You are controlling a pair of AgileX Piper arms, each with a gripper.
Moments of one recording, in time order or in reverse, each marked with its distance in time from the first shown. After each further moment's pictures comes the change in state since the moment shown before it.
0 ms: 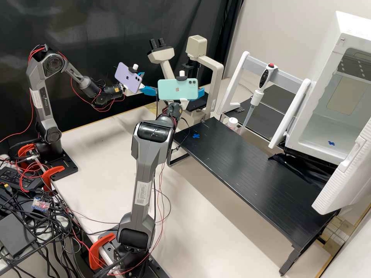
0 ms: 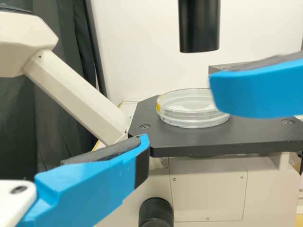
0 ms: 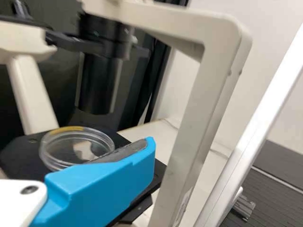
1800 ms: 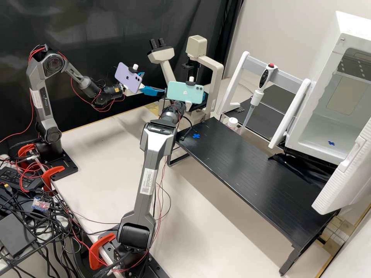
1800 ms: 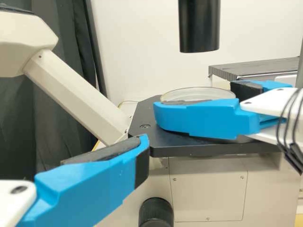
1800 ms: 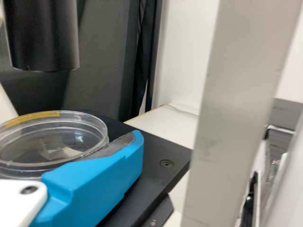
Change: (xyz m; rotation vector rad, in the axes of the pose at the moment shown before) left arm 0.000 0.000 0.000 0.000 0.000 0.000; right arm 0.079 -0.050 0.022 0.154 -0.165 -0.128
